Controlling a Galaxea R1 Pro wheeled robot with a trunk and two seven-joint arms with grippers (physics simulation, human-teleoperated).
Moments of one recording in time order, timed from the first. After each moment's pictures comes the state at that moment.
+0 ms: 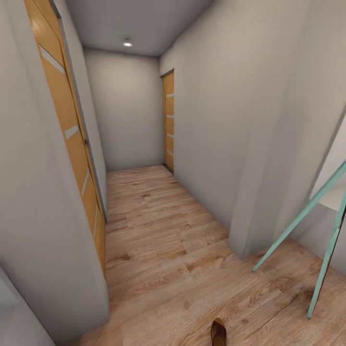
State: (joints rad) left arm -0.01 0.00 0.12 -0.52 0.14 -0.30 0.00; right arm -0.01 0.00 0.00 -0.12 0.00 -0.01 0.01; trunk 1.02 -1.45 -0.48
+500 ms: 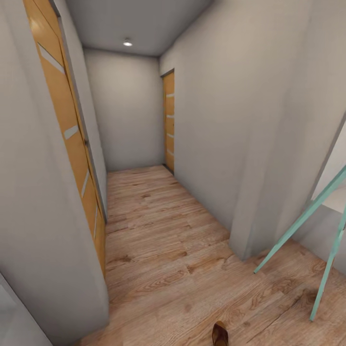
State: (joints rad) left arm -0.03 0.00 0.11 -0.55 0.12 -0.30 0.00; right arm -0.01 -0.01 -0.01 -0.38 0.00 0.00 0.01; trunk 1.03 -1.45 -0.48
